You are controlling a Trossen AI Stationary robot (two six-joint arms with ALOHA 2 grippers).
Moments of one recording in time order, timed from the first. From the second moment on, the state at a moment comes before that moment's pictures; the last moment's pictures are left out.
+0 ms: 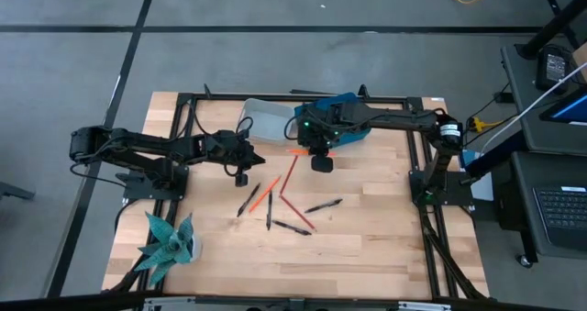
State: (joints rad) left arm 0.22 1.17 0.43 0.17 0.06 0.16; right arm -0.23 1.84 1.60 -0.94 -0.14 -0.22
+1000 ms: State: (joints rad) left arm 0.22 1.17 0.43 0.17 0.03 0.17; right arm -0.46 1.54 1.15 -0.53 -0.30 -0.25
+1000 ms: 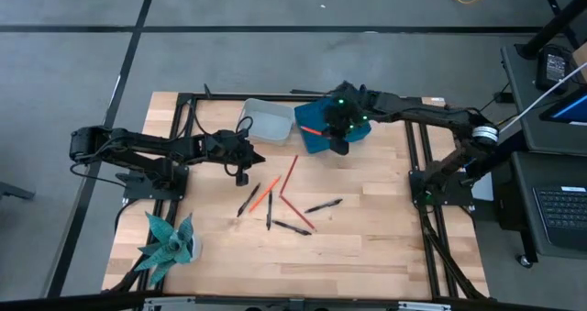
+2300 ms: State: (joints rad) left arm 0.22 1.17 0.43 0.21 0.03 0.22; right arm -0.64 1.43 0.82 0.00 -0.21 -0.30
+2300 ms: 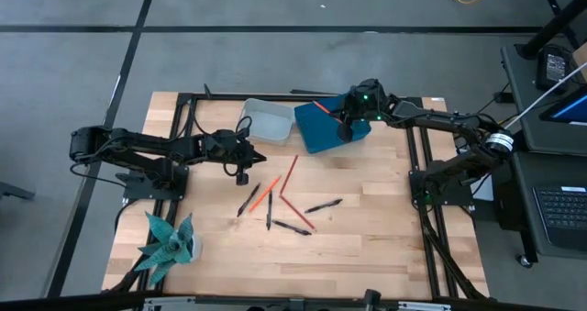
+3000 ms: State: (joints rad) left arm 0.22 1.17 0.43 0.24 0.03 0.22; right arm -0.66 1.43 0.82 -0.23 -0.18 -0.30
